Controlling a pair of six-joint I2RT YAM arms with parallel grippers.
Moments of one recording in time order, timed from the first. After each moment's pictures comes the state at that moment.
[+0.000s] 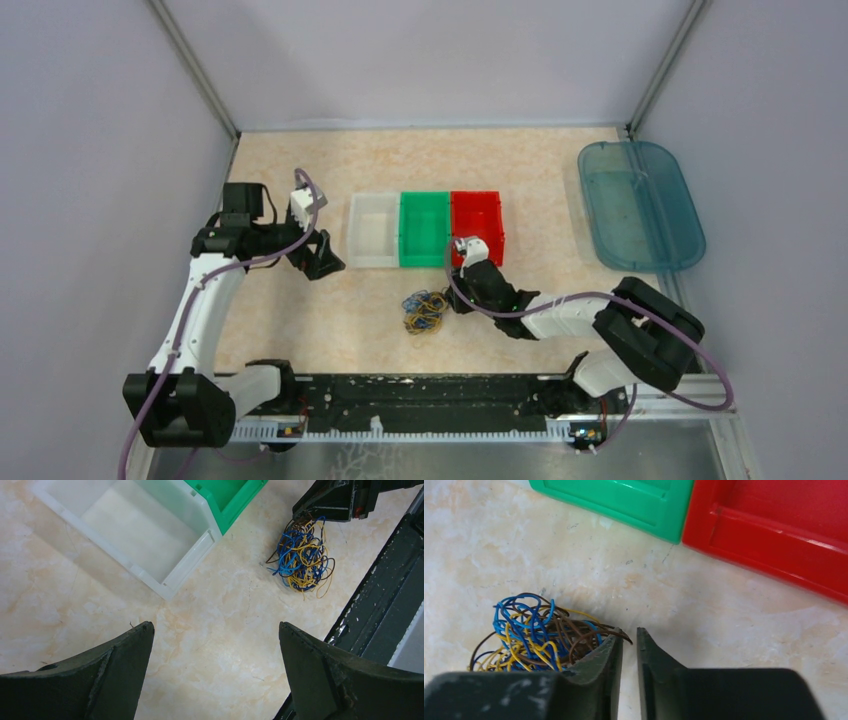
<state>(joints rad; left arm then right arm) -0.03 1.11 1.00 -0.81 0.77 0.54 0.87 1.39 0.43 0.37 0.16 0.49</state>
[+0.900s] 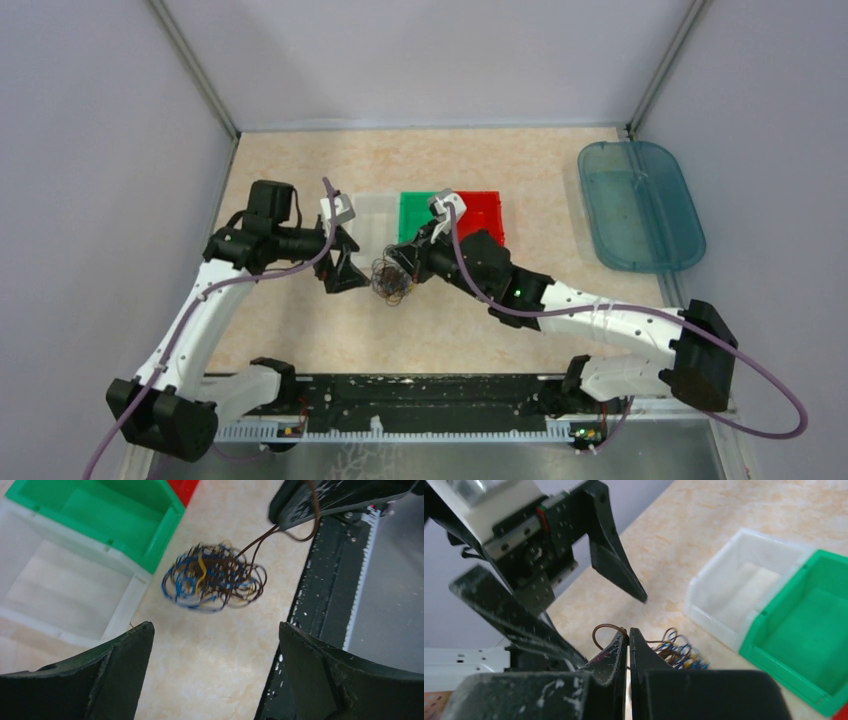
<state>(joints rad) -0.25 1.09 1.05 -0.82 0.86 0.50 1.08 1.18 0.82 0.27 0.15 0.45</state>
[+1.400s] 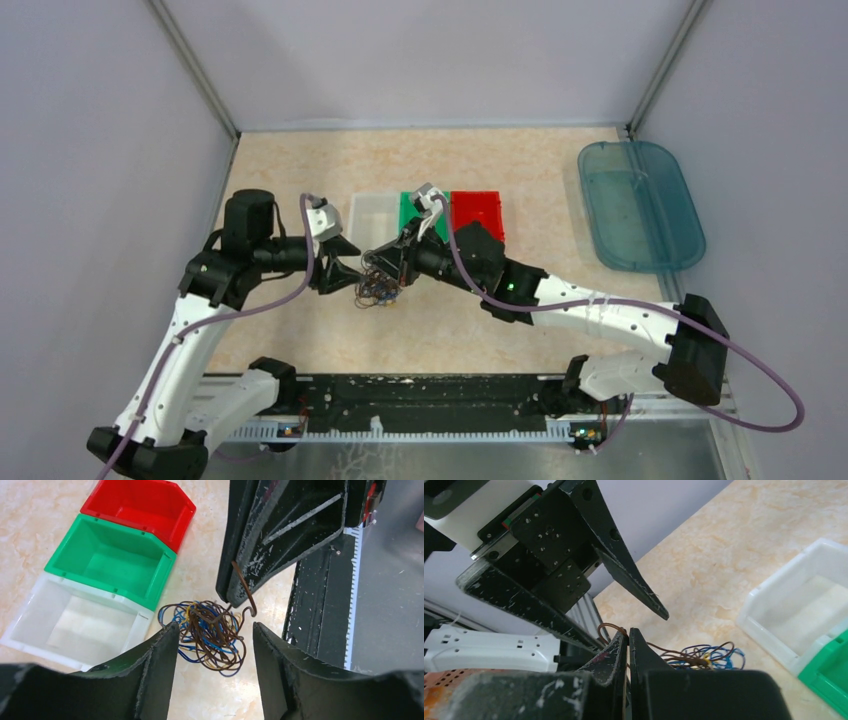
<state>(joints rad) -0.33 0.89 1.06 -0.78 0.88 0.46 1.11 1.24 0.95 0.27 -0.01 0.49</state>
